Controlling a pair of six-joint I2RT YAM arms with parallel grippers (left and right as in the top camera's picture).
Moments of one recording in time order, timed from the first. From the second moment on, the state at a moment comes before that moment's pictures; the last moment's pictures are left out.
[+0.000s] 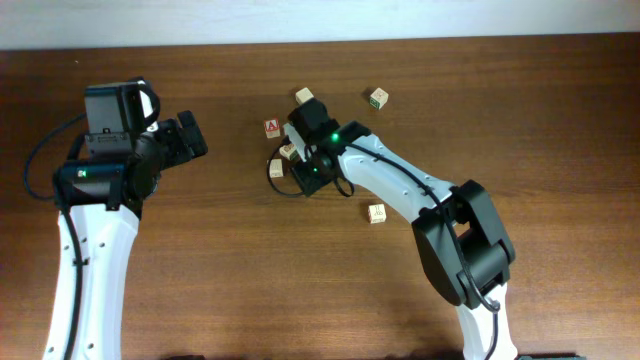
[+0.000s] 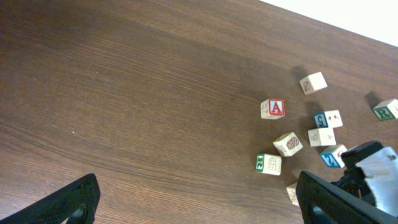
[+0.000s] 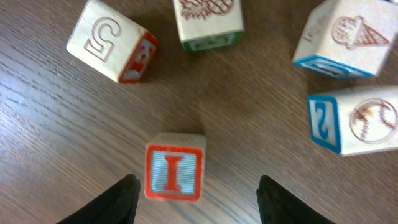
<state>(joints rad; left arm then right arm) 0.04 1.39 1.37 -0.83 -0.02 -0.26 0.61 2.16 1.66 -0.72 -0.06 -0.01</state>
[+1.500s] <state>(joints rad) 0.04 1.39 1.37 -0.83 -0.04 -0.29 0.62 1.94 1.32 -0.75 0.13 0.58</state>
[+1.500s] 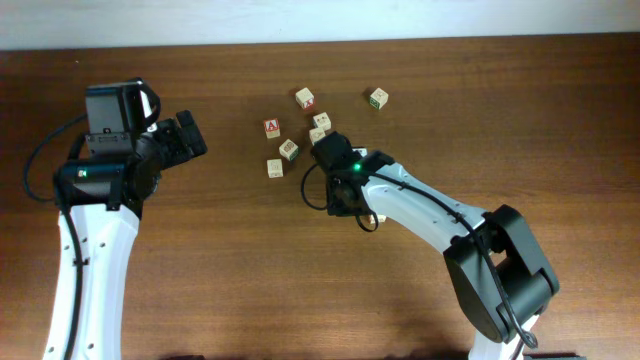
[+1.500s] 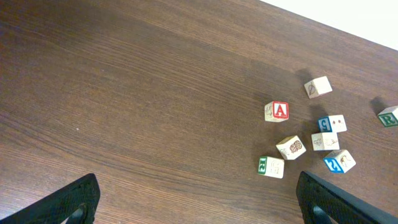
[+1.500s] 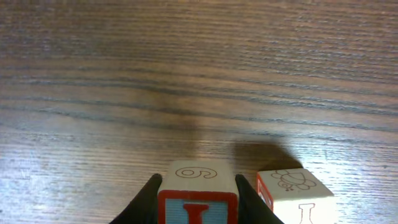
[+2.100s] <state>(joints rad) 0.04 1.39 1.37 -0.83 -0.04 -0.29 0.62 1.95 1.32 -0.79 0.13 0.61</state>
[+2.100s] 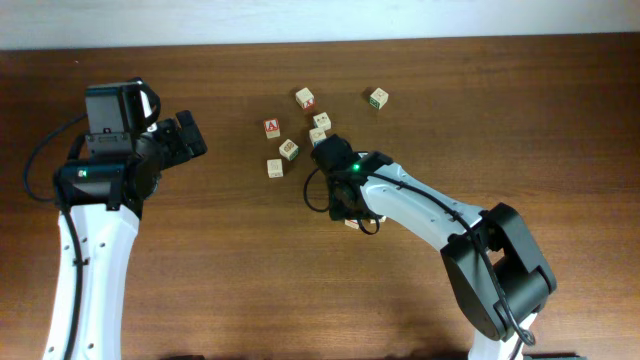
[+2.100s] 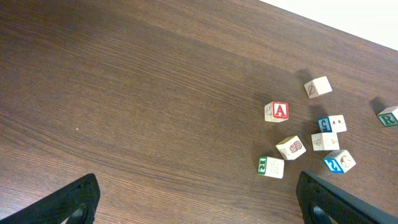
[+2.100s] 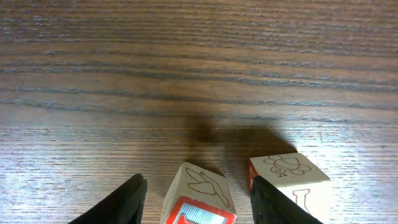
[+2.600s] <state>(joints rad) 0.04 1.39 1.37 -0.83 -0.04 -0.29 0.49 2.18 1.65 -0.55 0.06 -0.03</state>
